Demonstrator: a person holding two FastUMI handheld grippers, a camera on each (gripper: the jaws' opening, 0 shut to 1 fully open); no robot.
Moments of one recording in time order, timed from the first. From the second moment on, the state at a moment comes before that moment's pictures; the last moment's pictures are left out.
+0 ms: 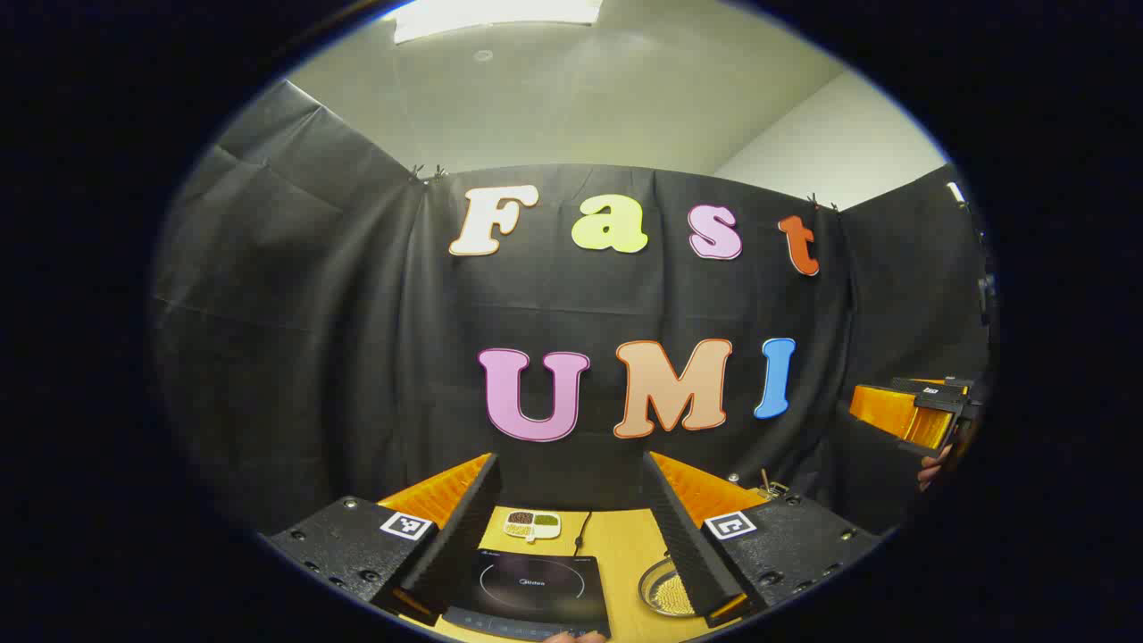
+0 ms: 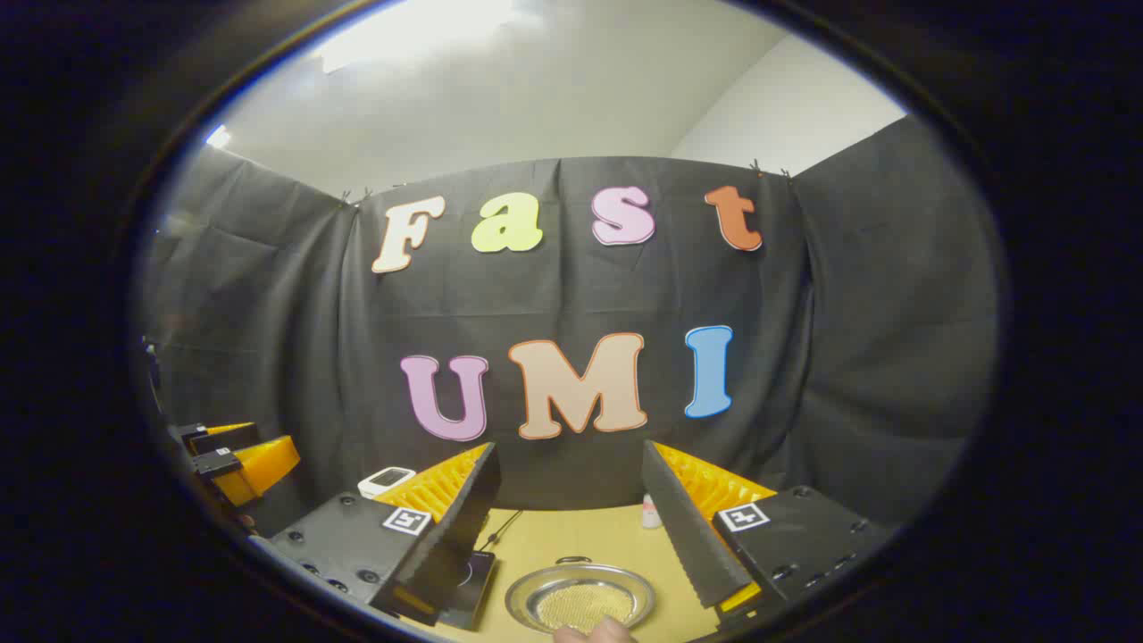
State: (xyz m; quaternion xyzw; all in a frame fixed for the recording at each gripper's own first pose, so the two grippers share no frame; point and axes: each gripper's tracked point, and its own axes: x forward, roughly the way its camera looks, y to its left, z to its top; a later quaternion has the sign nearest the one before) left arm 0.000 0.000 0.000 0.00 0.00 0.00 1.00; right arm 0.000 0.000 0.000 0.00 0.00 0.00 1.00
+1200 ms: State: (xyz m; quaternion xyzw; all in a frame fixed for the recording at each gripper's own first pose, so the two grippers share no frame) left arm -0.006 -0.025 -0.008 0.02 0.02 0.03 1.00; right arm 0.005 -0.035 -0.035 -0.02 0.03 0.03 1.00
